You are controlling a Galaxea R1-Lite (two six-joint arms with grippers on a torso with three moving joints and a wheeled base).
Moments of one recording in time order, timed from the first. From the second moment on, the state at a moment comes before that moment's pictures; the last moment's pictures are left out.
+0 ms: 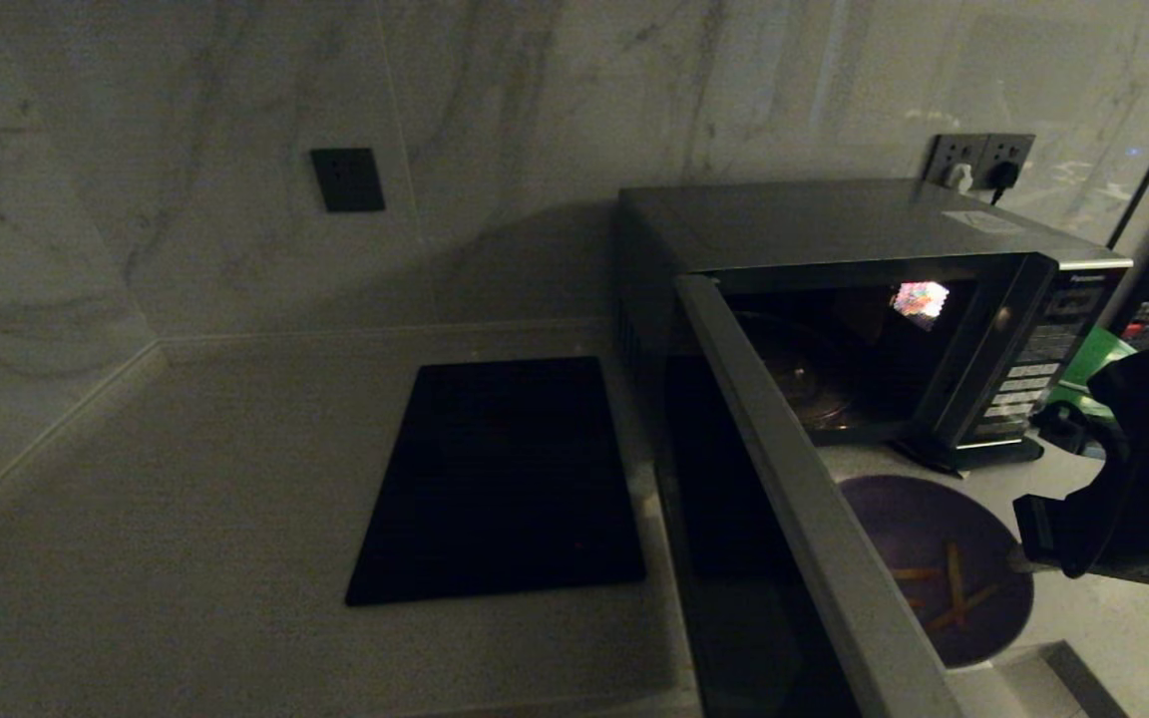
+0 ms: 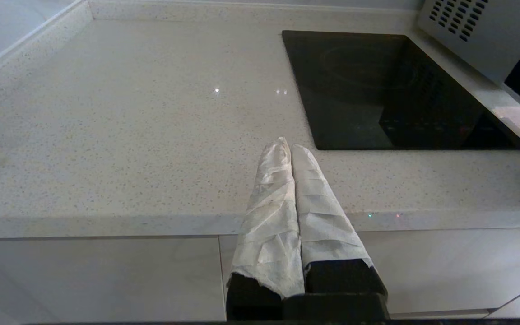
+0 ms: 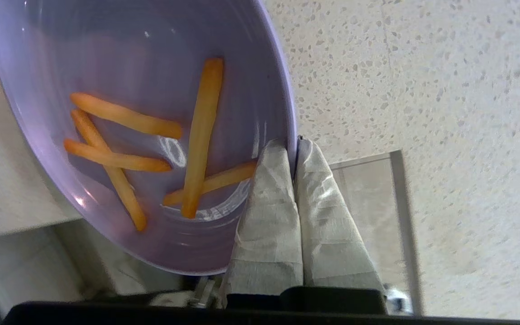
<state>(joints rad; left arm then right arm) 0.00 0.00 0.00 -0.01 0.03 -0.07 -0.14 1.73 -1.01 0.39 0.06 0.14</state>
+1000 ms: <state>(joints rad) 0.00 0.00 0.00 -0.01 0.03 -0.07 -0.30 1.65 -1.00 0.39 0.07 0.25</state>
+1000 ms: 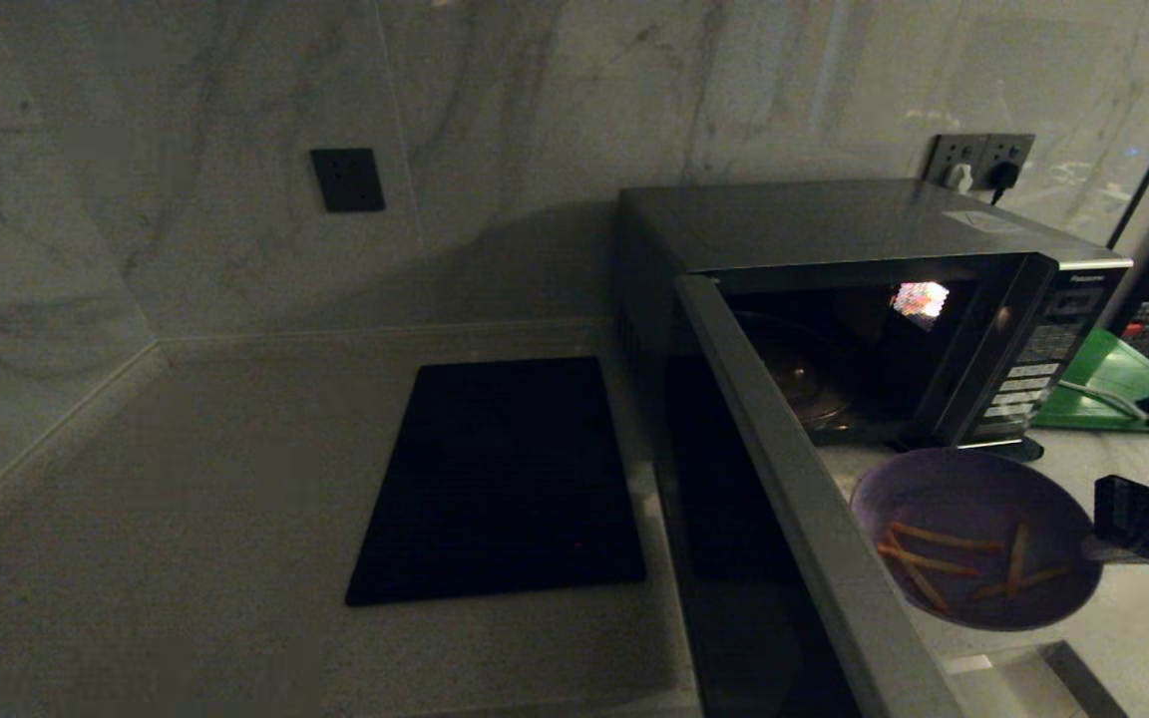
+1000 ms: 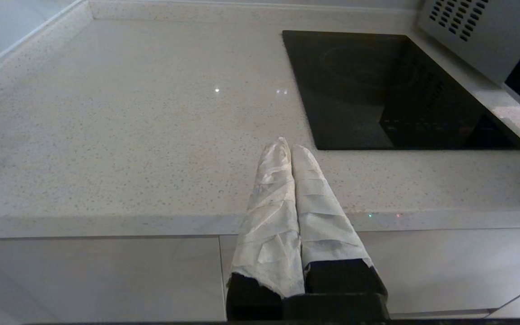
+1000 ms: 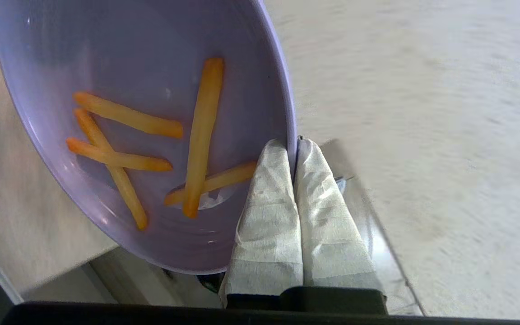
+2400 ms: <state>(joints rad) 0.00 0.00 0.00 -0.01 0.03 -0.07 -1.06 1.85 -1.01 0.16 0.06 0.44</state>
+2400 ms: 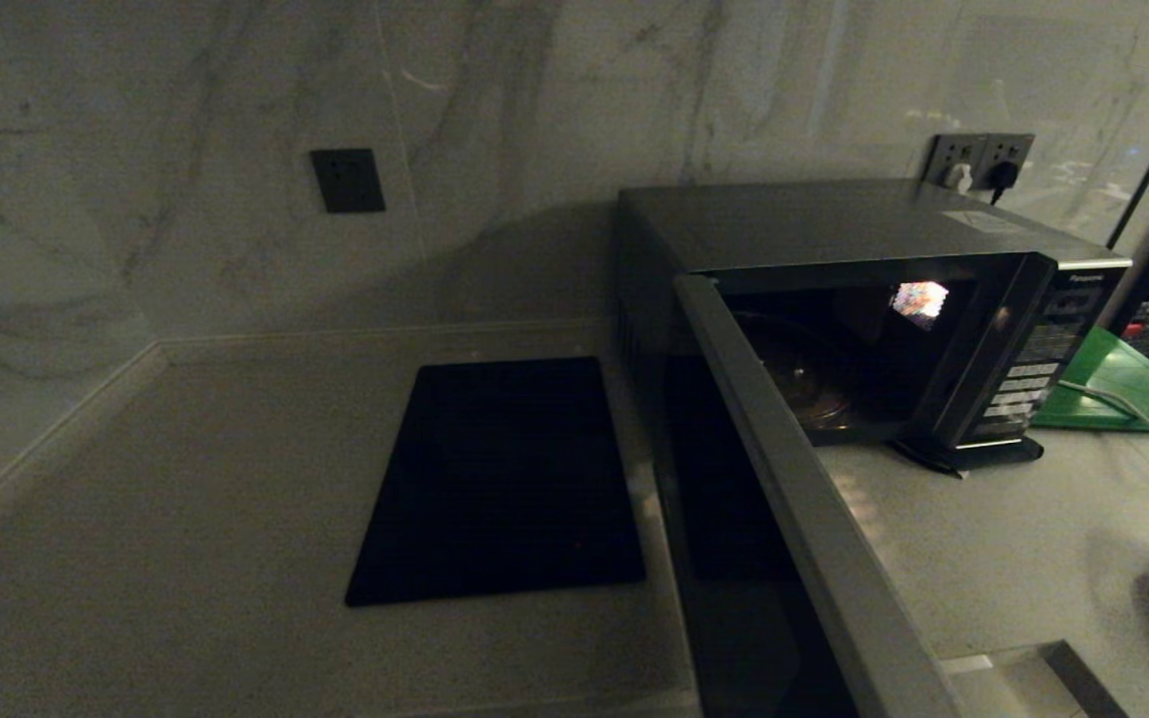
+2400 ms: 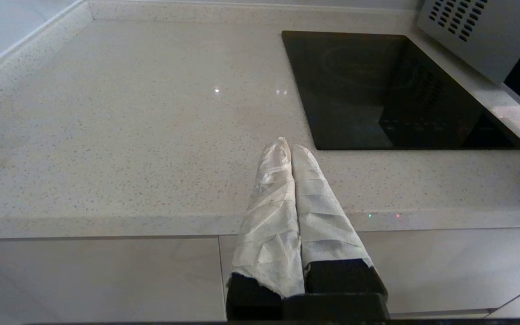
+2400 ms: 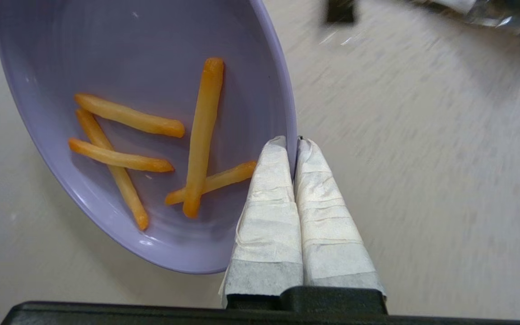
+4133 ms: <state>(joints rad) 0.00 0.00 0.00 -0.01 0.03 -0.07 -1.22 1.52 -0.87 0.08 0.23 0.40</state>
